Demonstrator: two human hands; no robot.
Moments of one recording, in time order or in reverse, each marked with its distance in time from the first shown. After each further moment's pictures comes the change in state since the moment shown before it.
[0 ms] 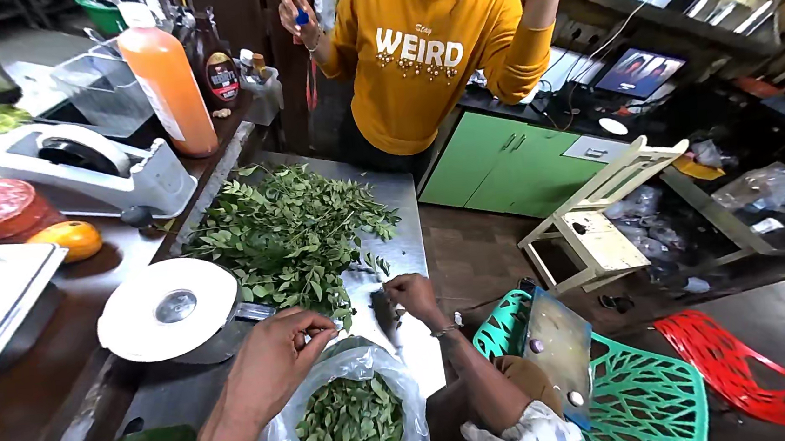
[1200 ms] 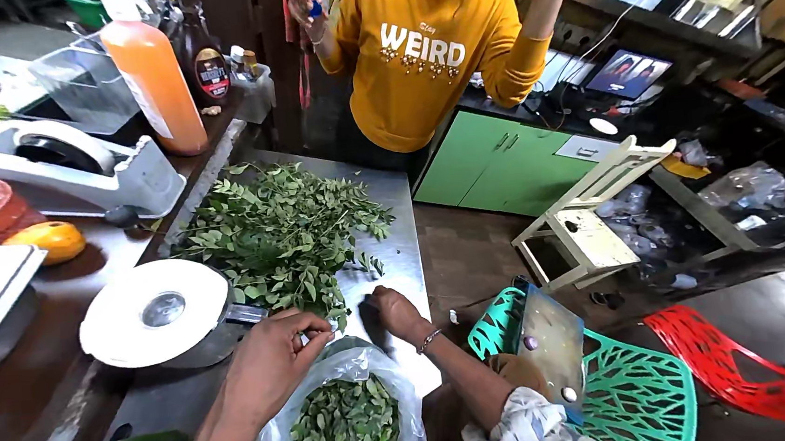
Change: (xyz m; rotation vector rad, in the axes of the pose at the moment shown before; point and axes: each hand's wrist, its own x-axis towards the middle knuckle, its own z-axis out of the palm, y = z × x) left_hand 0.002 -0.001 0.007 0.003 -0.045 -0.037; right_hand 0.000 0.008 0.045 -0.492 -0.304 -0.162
